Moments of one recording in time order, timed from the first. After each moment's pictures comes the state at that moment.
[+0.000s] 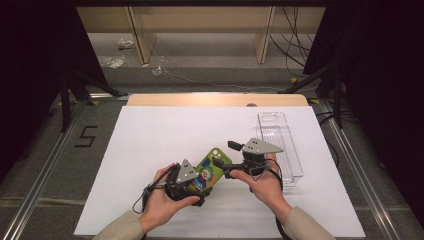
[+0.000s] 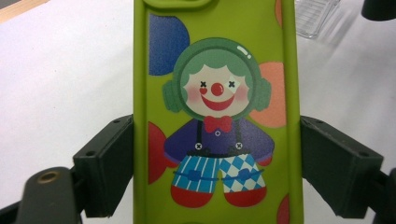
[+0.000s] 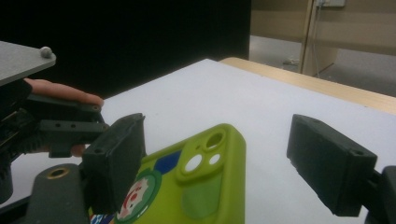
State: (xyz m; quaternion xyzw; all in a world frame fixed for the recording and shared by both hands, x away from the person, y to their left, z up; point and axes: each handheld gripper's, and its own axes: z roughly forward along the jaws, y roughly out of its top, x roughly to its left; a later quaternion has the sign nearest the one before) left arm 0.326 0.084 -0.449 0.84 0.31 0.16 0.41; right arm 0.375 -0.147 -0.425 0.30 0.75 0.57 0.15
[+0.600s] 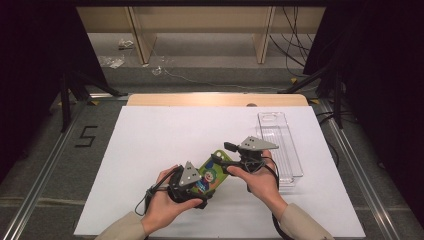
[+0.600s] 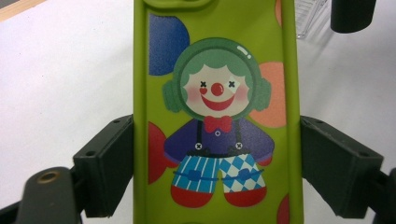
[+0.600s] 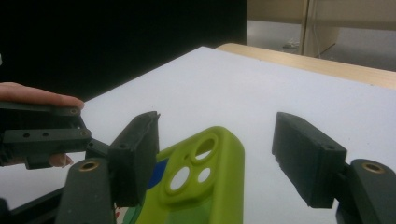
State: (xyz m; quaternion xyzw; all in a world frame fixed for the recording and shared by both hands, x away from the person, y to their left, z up) left arm 0.322 0.077 -0.450 0.84 0.30 0.16 0.41; right arm 0.385 -0.142 -0.433 0.33 0.75 0.56 0.12
